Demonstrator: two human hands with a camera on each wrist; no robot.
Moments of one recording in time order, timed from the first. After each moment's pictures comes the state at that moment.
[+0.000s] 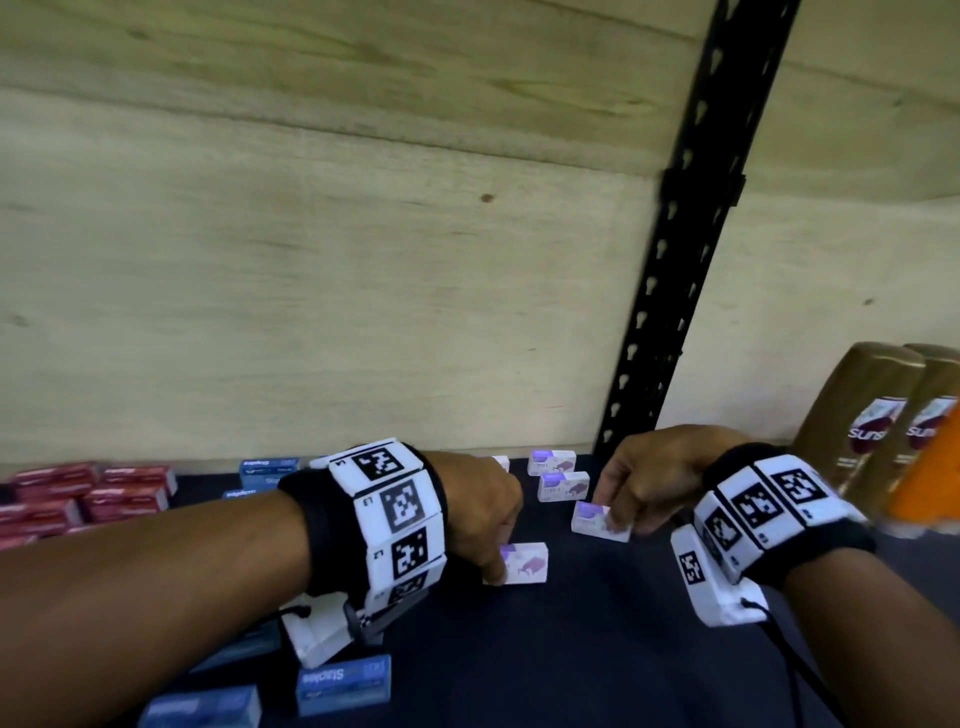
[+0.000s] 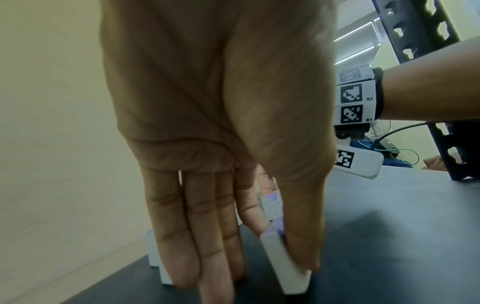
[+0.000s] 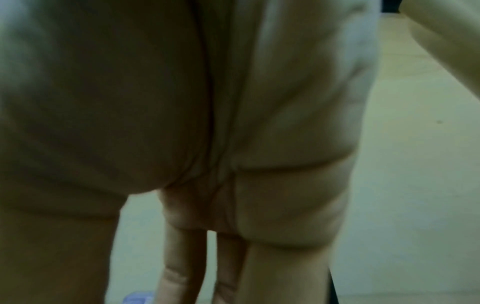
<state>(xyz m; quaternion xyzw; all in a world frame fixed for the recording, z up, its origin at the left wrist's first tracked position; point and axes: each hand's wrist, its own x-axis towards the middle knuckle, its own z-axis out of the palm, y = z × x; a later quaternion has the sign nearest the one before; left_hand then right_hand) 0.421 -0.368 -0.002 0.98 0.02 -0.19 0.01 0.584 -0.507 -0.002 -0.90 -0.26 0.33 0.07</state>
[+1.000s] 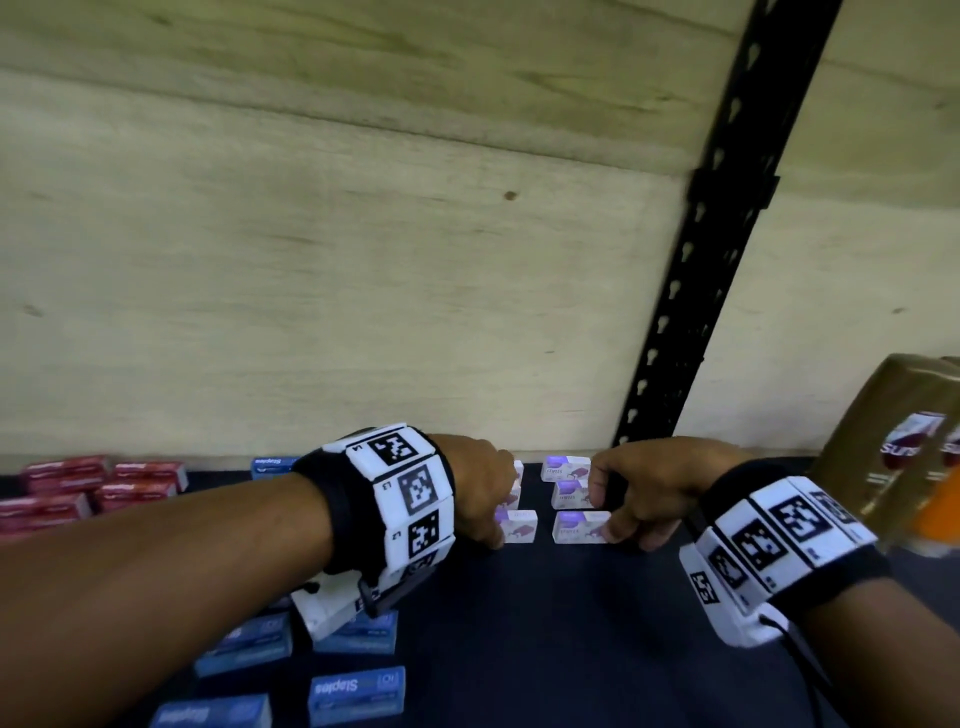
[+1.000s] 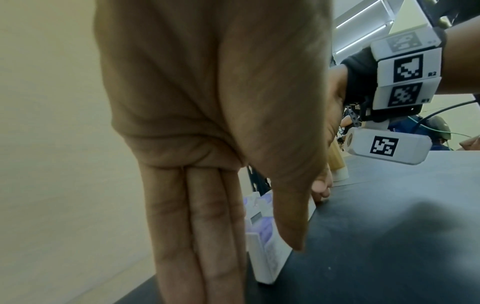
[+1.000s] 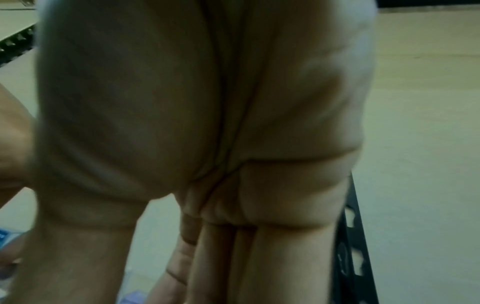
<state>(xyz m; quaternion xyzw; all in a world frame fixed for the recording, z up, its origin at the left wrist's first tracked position) 0.426 -0.350 0.004 0.98 0.06 -0.17 -0.04 0.564 -0.492 -0.006 -0.91 -0.31 0.26 0.02</state>
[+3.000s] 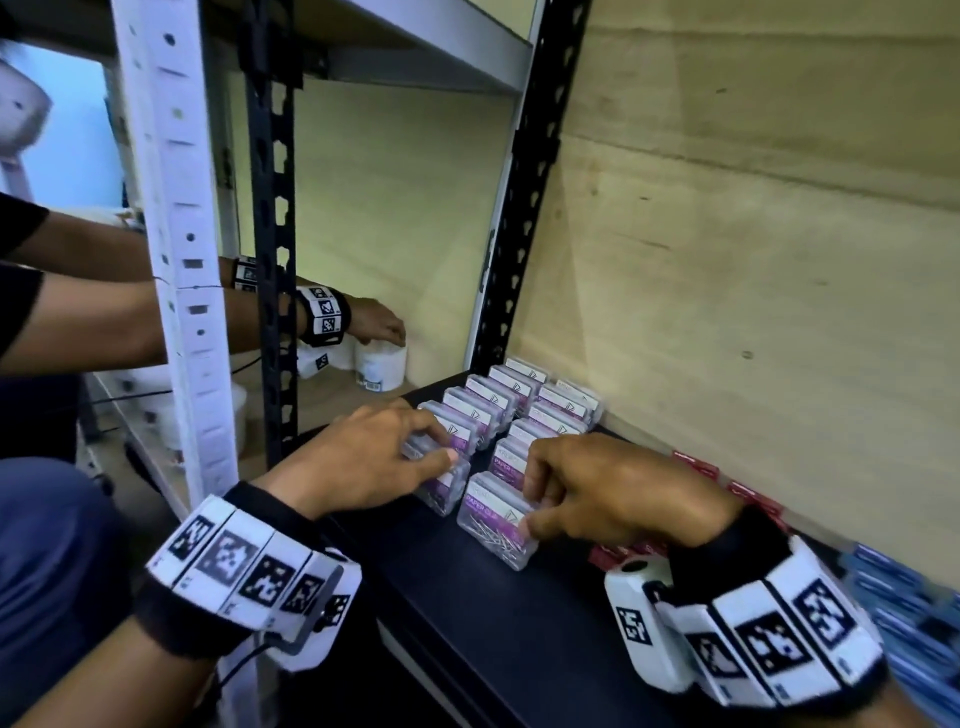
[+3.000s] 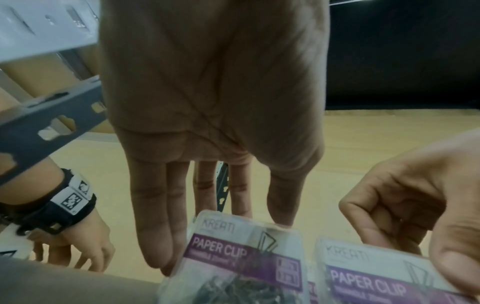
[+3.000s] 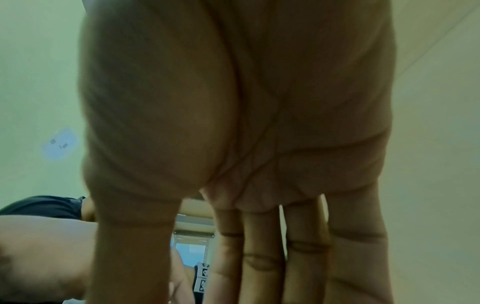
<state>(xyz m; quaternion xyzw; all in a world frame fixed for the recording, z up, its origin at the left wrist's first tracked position) -0.082 -0.172 -0.045 0.81 0.55 0.14 0.15 0.133 -0.217 0.004 -0.62 -0.77 0.15 -0.04</state>
